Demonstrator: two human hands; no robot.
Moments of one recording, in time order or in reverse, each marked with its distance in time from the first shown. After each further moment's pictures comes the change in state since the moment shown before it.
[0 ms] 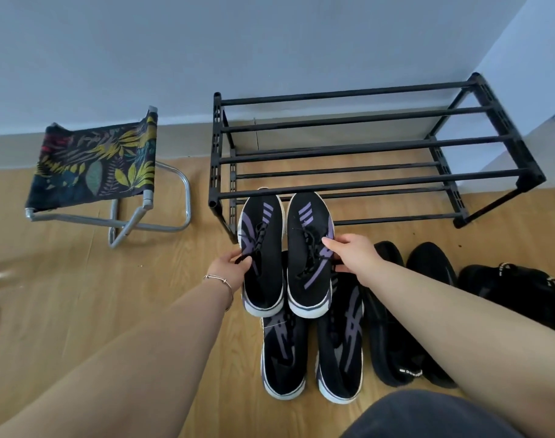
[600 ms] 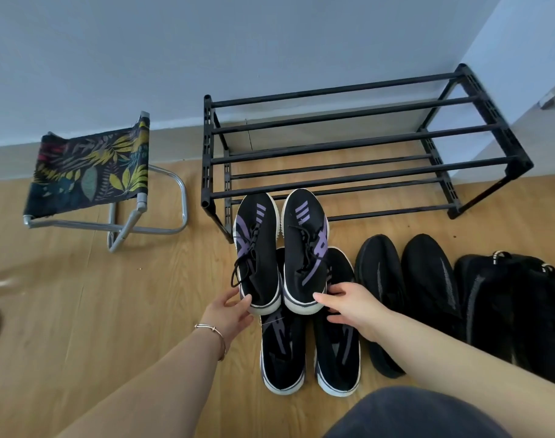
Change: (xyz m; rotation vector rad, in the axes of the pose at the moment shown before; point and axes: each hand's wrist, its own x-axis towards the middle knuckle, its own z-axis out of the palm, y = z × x) left_hand -0.057 -0.059 0.002 -0.358 -0.078 -0.152; right_hand -0.062 0.074 0.004 0.042 -0.204 0.123
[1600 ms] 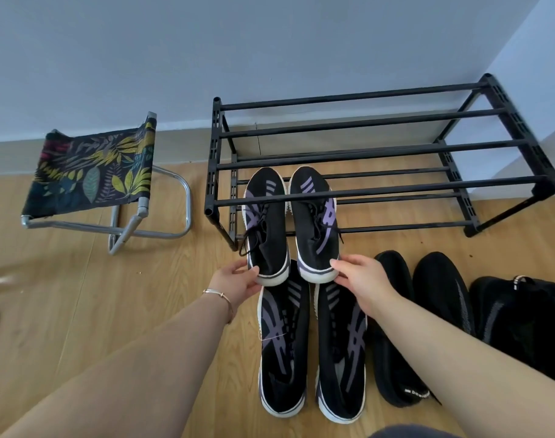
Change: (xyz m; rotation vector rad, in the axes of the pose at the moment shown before) left_hand 0.032 0.063 0.034 -0.028 -0.023 0.078; right_hand 0.043 -0.054 -0.013 0.280 0.195 -0.136
